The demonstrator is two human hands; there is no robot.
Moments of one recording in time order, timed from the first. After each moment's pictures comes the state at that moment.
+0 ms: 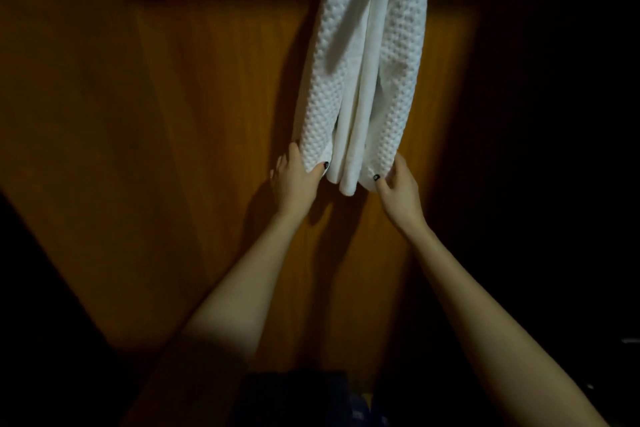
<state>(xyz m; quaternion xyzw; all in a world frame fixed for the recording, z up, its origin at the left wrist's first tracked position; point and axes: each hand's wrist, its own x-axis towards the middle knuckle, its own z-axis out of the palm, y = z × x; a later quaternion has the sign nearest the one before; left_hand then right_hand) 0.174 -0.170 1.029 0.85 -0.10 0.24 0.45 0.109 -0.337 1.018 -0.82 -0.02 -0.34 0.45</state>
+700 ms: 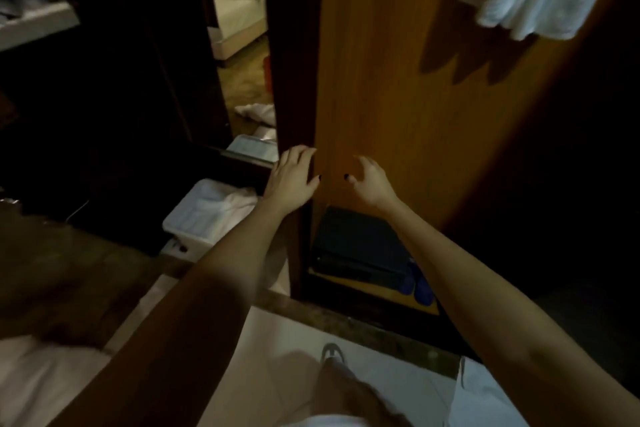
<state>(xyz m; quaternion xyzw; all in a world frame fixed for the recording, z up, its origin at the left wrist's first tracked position) -0.152 0.158 0.839 0.96 -0.10 0.11 0.23 -0.149 -0.030 0.859 -0.93 -0.04 0.05 0.36</state>
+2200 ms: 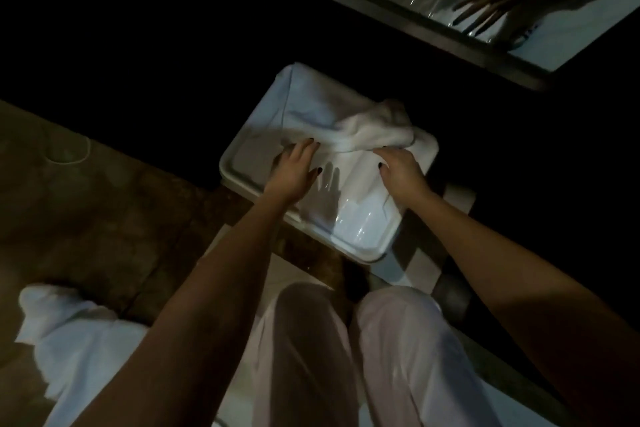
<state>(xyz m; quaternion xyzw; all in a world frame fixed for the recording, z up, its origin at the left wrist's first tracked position) 0.197 0.632 0.240 0.97 0.04 -0.13 0.18 0.263 0.406 0.246 -0.93 -0.15 0.22 0.25</state>
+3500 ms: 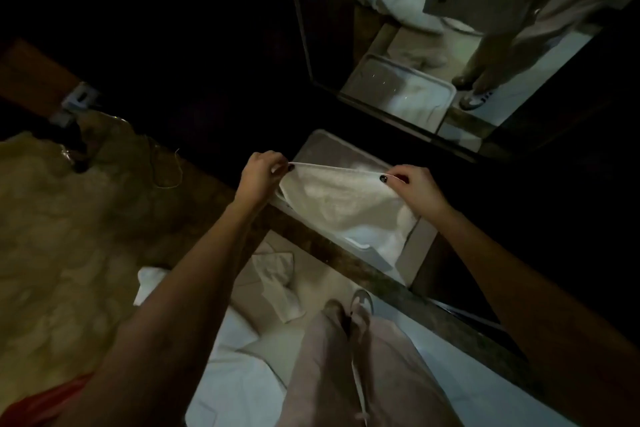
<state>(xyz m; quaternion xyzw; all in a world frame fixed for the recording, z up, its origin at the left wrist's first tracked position) 0.094 0.651 0.656 0.96 0.10 -0.01 0.26 0.175 0.357 0.642 -0.87 -0.14 0.21 0.43</state>
